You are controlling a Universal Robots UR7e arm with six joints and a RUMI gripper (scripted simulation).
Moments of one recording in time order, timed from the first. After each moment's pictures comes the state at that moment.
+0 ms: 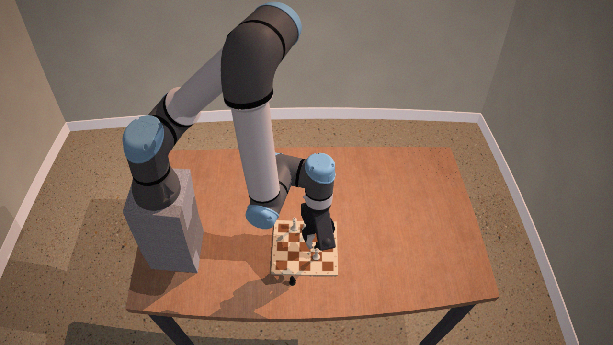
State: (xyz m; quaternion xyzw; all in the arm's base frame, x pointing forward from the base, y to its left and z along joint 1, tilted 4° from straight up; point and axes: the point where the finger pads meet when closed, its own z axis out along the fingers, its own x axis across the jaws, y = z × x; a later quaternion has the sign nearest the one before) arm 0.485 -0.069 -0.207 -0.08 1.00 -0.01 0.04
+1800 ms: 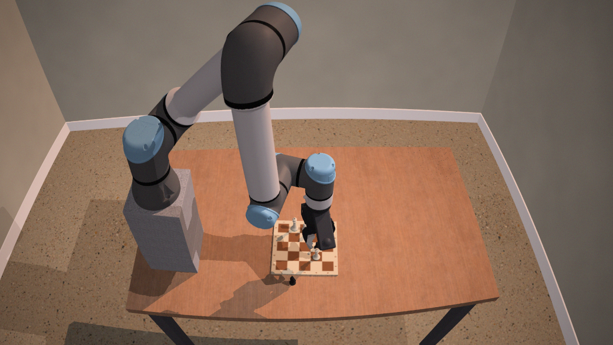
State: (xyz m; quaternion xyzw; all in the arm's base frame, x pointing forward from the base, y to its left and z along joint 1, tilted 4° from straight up) arm 0.485 -0.069 -0.207 -0.08 1.00 -0.01 0.04
